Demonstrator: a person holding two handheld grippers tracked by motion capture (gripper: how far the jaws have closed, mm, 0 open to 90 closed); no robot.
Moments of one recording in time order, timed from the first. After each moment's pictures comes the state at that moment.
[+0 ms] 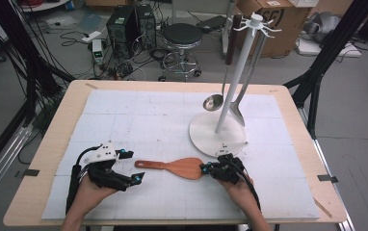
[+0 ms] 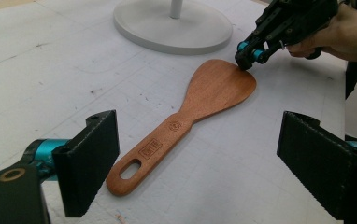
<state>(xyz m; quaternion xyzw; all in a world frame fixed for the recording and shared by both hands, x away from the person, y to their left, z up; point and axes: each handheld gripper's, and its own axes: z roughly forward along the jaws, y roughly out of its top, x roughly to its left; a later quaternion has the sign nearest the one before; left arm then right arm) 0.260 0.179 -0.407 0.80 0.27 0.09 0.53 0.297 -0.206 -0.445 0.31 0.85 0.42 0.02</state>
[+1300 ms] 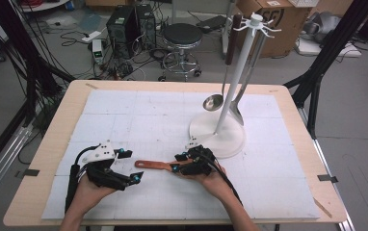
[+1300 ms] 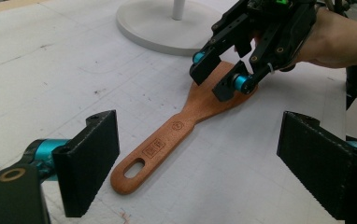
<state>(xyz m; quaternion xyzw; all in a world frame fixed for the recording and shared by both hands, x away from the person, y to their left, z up) 0.261 0.183 -0.407 0.80 0.27 0.09 0.53 0.322 -0.125 -0.440 0.25 0.87 0.44 0.00</state>
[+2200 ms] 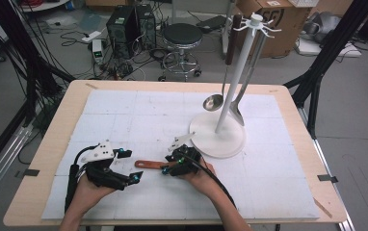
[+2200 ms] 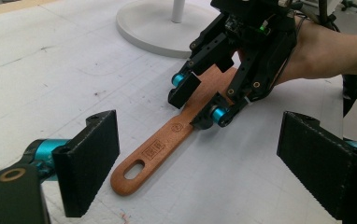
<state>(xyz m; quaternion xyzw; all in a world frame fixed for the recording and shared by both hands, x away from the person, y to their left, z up) 0.261 0.184 -0.405 0.80 0.27 0.09 0.53 0.327 -0.087 -0.444 0.21 0.90 0.37 0.02</state>
